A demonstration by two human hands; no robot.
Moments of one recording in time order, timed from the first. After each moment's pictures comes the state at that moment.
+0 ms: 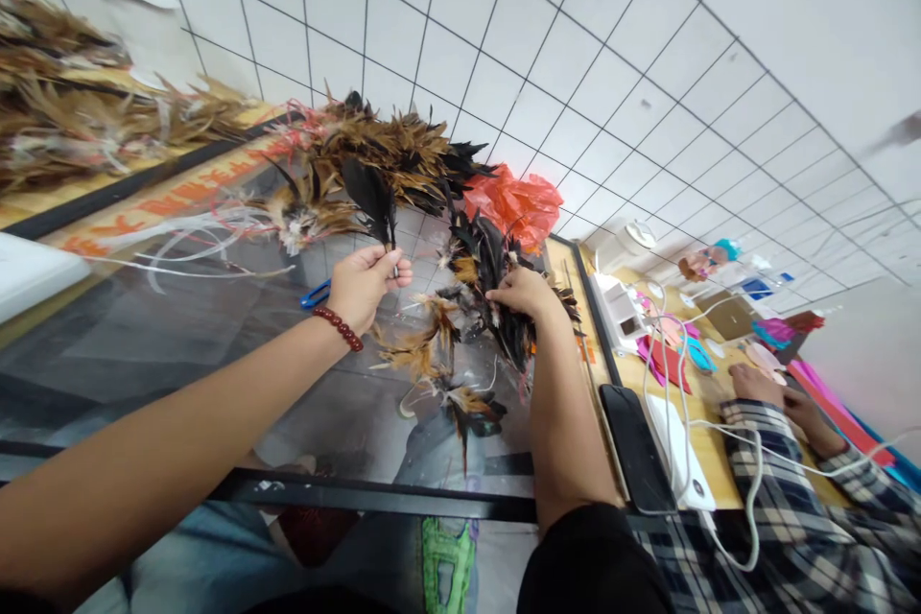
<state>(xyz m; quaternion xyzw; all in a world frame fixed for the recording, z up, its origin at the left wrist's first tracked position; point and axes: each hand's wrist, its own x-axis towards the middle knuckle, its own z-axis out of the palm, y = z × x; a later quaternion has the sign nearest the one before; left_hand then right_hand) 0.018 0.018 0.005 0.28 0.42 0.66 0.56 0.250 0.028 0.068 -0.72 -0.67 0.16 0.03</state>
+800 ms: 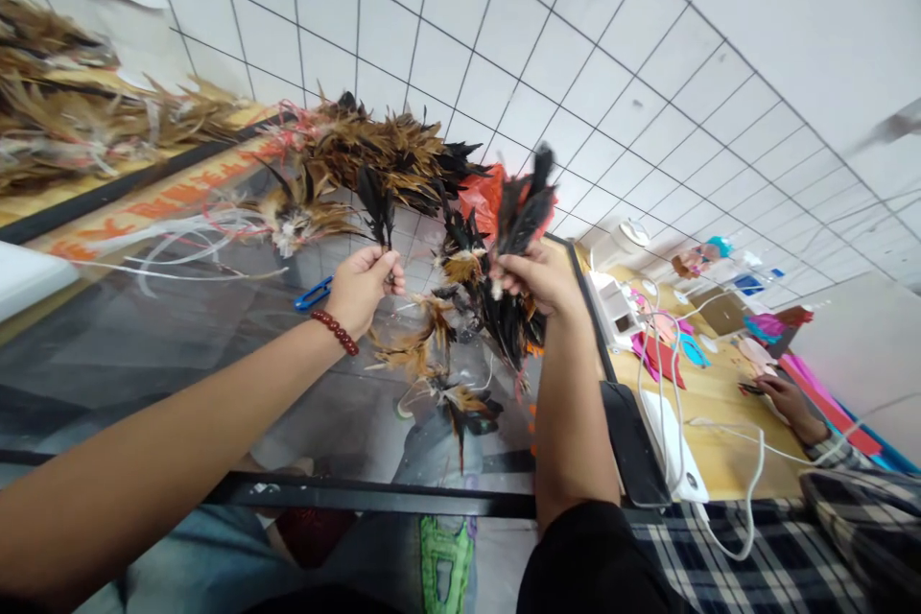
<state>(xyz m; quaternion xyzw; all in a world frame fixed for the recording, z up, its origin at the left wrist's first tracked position) 0.018 0.014 0.007 0.33 0.41 0.63 0.57 0.244 0.009 0.095 -0.55 -0.58 0.45 0.40</state>
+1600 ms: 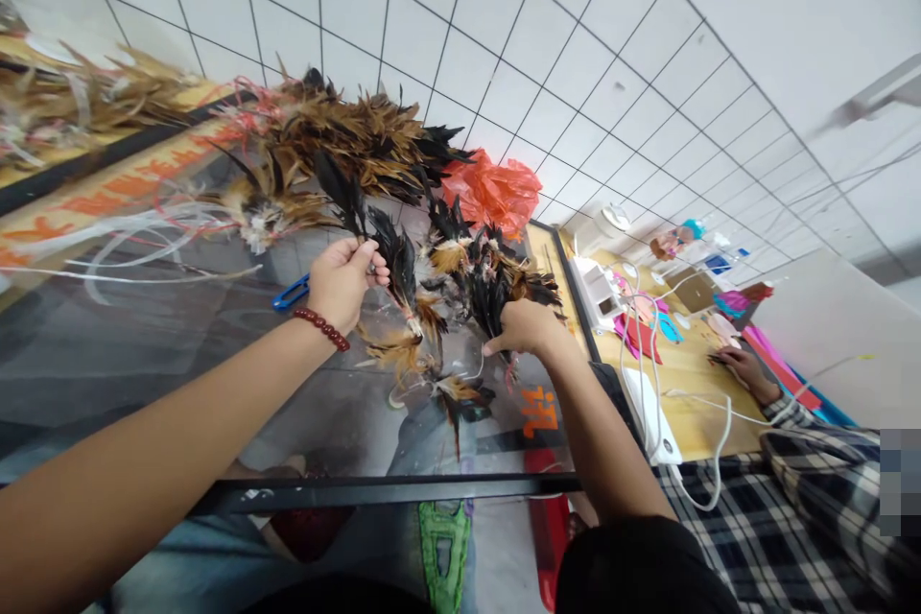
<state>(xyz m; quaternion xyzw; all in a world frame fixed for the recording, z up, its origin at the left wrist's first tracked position) 0.022 0.018 0.008 0.28 0.43 0.65 0.55 0.257 -0.031 0.072 -0.69 -0.70 0.11 -0.15</state>
